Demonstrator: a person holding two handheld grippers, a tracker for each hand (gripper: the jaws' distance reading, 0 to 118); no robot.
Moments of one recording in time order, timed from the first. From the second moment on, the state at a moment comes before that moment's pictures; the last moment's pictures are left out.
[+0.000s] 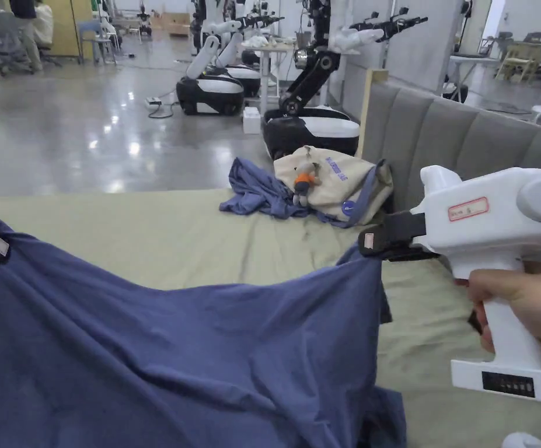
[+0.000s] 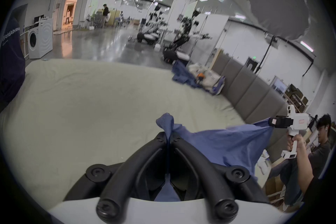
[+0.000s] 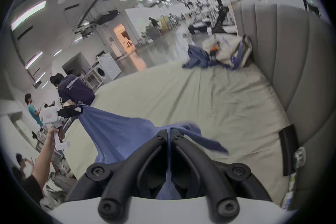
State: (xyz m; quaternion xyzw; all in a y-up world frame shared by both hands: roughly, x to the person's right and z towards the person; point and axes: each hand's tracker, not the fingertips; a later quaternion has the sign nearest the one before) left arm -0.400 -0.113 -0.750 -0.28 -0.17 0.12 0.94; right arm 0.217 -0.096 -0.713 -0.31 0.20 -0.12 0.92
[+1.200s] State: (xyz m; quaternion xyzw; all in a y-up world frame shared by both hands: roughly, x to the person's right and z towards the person) left arm -0.399 0.244 -0.776 -0.02 -0.14 0.13 0.98; right arm 0.174 0.326 -0.781 -0.04 0.09 -0.06 0.99
